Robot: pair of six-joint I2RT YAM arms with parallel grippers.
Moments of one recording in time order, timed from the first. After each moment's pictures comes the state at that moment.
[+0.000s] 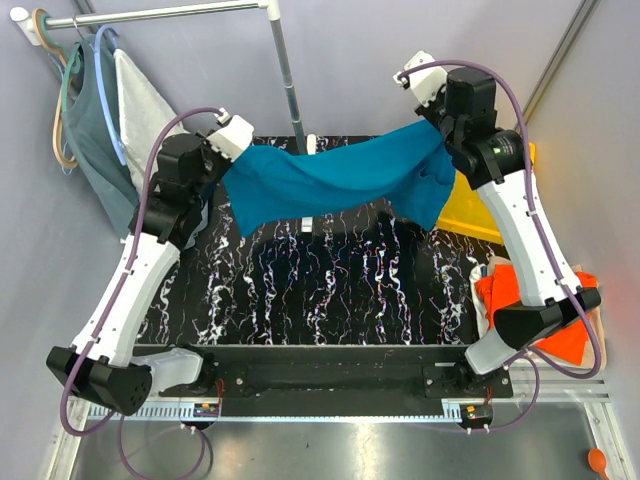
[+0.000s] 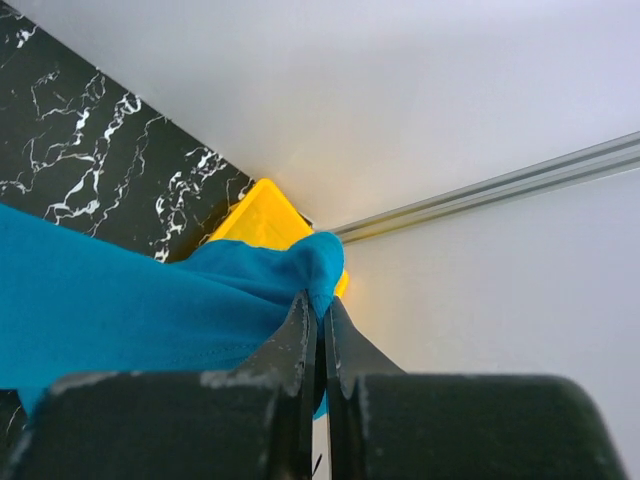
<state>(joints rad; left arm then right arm) -0.31 1.19 1.37 -0.43 -0.21 0.61 0.38 1.59 2.00 -0.70 0.41 -0.73</state>
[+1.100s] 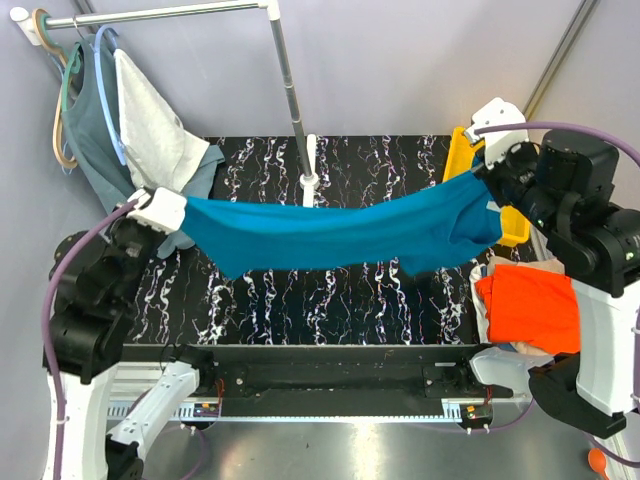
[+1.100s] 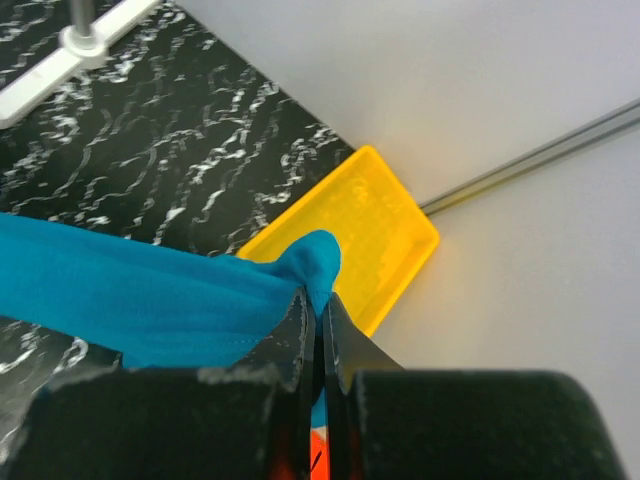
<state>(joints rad) -0.24 0.67 1.33 -0.70 -0.16 0.68 0.43 1.21 2.08 -1.18 0.21 -0.52</state>
